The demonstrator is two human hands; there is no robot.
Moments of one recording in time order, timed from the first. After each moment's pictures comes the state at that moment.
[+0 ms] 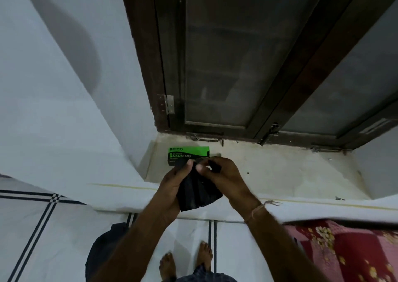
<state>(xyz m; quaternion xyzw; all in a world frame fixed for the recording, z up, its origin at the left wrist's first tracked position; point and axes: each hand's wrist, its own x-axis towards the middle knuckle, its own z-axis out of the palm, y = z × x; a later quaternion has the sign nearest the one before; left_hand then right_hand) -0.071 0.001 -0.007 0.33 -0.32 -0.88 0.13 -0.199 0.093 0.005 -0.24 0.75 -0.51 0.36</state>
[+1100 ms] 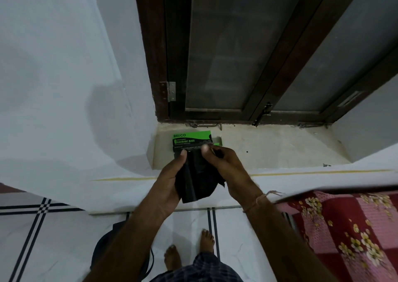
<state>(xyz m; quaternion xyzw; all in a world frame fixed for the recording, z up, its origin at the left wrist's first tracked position) -0.014 -0.004 0.017 0.30 -0.34 -0.89 0.08 -0.138 0.101 0.022 -0.16 0.69 -0.61 0.36</state>
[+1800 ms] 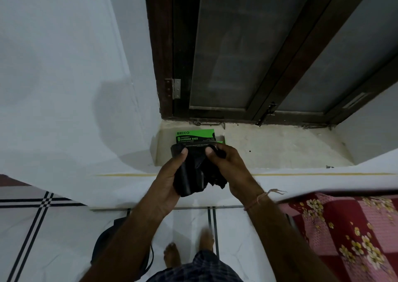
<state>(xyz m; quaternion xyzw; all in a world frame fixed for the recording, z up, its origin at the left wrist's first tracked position) -0.006 -0.005 0.021 0.30 -0.34 -0.89 0.10 -0.137 0.099 0.016 -0.16 0.71 -0.60 0.33</state>
